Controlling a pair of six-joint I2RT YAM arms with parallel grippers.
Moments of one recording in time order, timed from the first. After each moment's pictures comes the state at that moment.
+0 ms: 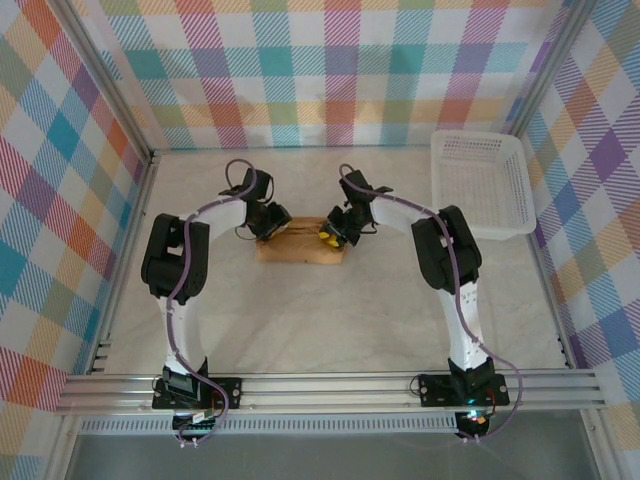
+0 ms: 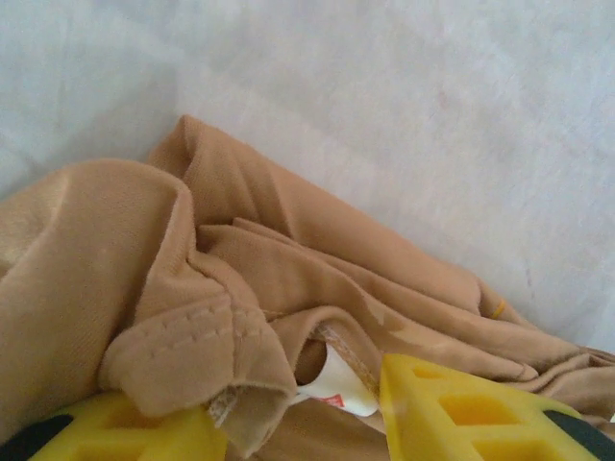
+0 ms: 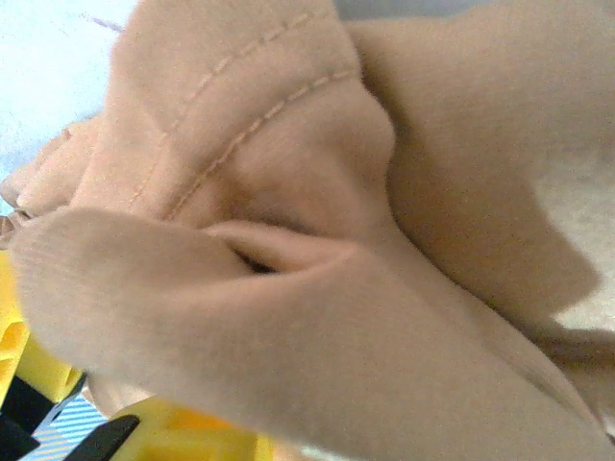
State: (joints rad) left arm -0.27 2.05 1.42 -0.48 0.21 -0.85; right arm 0.50 2.23 1.65 -0.58 -0.49 1.05
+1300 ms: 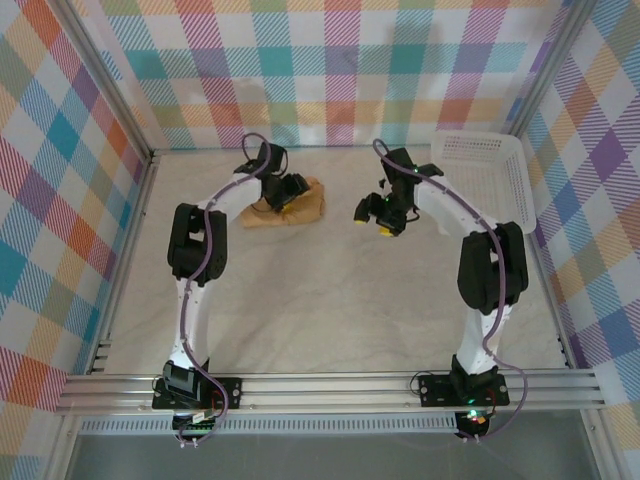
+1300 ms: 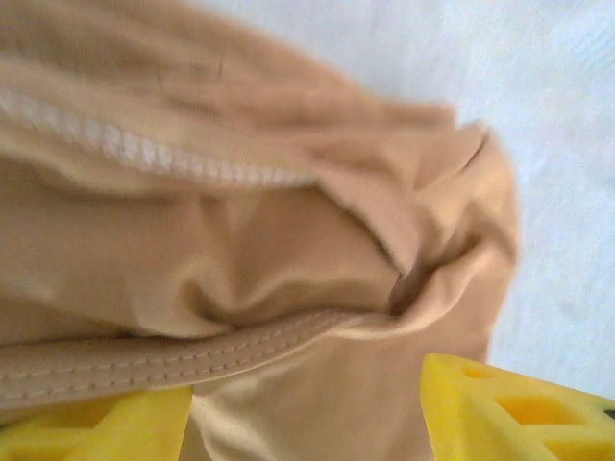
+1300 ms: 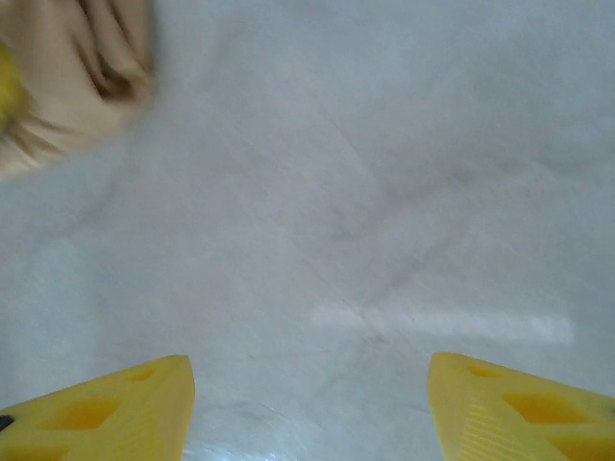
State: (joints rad) left arm -0.28 2.31 1.89 -0.55 0.24 -0.80; right arm 0.37 1.89 1.56 -0.94 -0.32 0.59
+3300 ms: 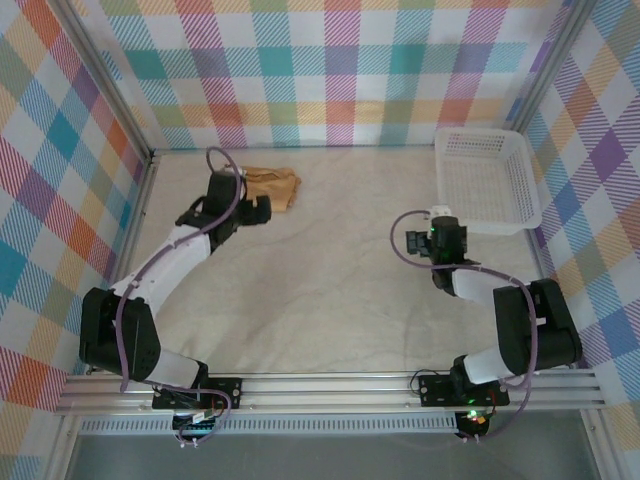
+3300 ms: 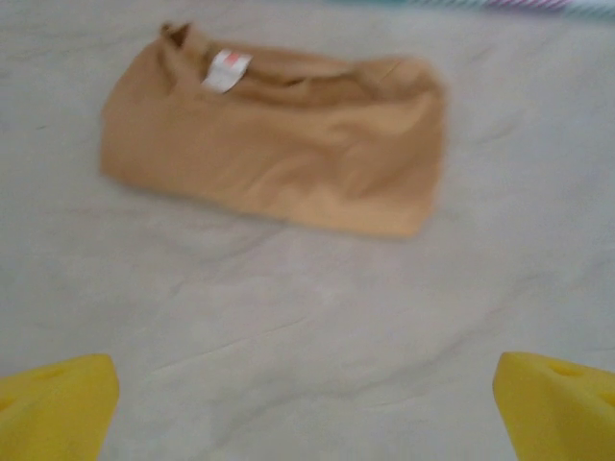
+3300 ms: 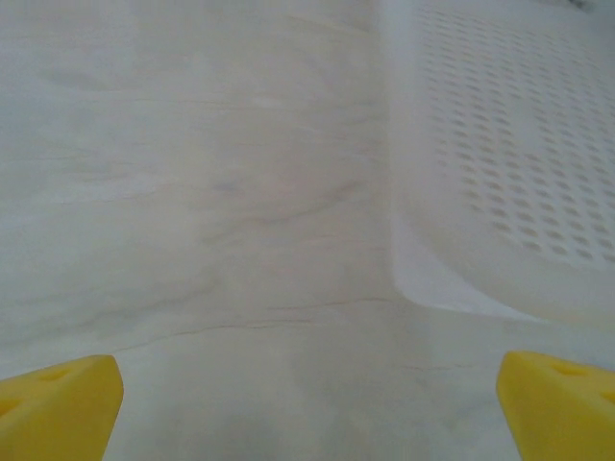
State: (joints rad) left arm -0.30 1.43 1.03 -0.35 -0.24 -0.25; right arm 0.15 1.46 0.51 0.37 0.25 0.00
